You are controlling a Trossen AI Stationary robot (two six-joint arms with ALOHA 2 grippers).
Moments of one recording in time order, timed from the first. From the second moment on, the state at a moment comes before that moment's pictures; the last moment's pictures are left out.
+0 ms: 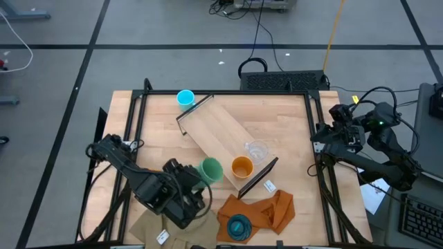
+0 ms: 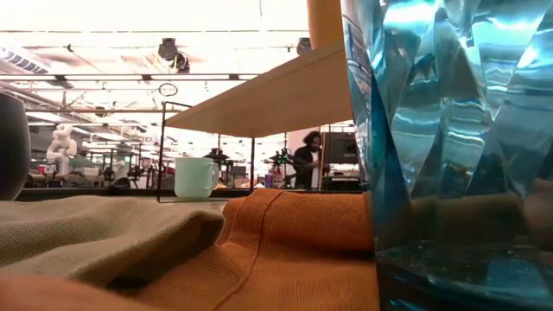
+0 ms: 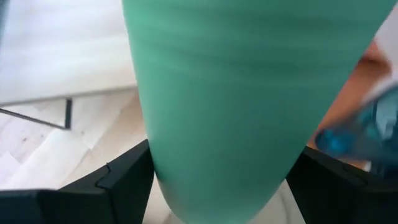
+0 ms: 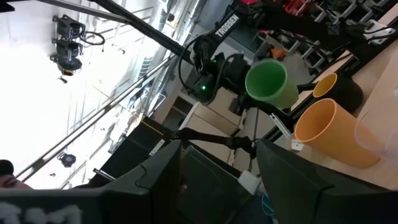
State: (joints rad) left arm -0.63 1.91 2.10 -1.57 -0.60 -1.20; right arm -0.57 0.28 0.74 -0.23 -0.95 1.21
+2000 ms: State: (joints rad) left arm -0.06 1.90 2.10 -0.95 -0.45 -0.36; right arm -0.57 0.28 0.74 -0.21 -0.99 1.27
